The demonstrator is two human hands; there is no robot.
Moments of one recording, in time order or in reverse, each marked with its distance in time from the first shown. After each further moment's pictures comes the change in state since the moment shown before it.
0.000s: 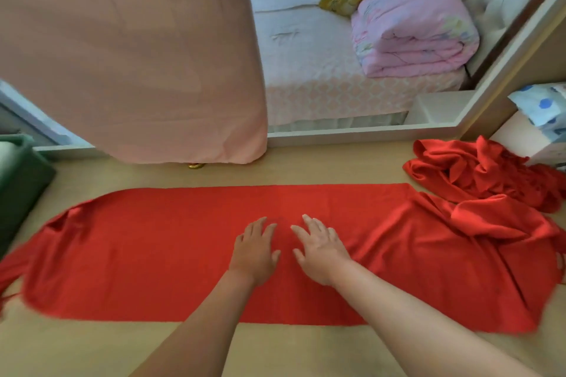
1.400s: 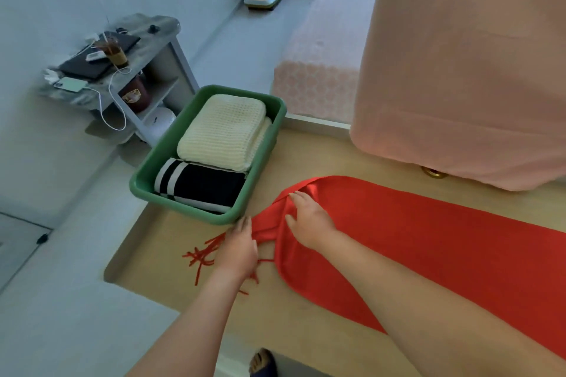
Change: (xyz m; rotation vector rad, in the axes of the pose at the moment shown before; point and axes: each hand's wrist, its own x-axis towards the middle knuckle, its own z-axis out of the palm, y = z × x) left_hand -0.138 -0.596 -0.060 -0.289 0.080 -0.490; right_hand 0.239 -0.577 0.086 0.280 0.001 -0.199
